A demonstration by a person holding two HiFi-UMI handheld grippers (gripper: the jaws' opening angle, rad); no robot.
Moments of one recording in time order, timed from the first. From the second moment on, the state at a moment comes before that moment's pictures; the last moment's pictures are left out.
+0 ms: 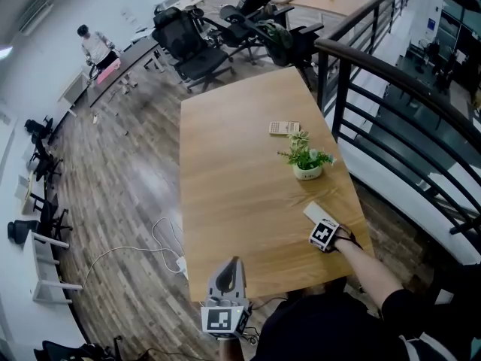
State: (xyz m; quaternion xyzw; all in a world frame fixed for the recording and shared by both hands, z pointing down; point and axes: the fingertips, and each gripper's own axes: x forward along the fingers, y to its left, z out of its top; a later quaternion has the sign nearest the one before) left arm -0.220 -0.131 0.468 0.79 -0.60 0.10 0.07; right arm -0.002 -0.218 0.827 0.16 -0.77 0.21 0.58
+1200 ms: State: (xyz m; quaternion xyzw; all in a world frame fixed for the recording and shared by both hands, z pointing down) left arm -0.252 -0.163 0.437 0.79 -0.61 0.07 -0.01; right arm 0.089 -0.178 0.455 0.53 -0.85 -0.01 0.00
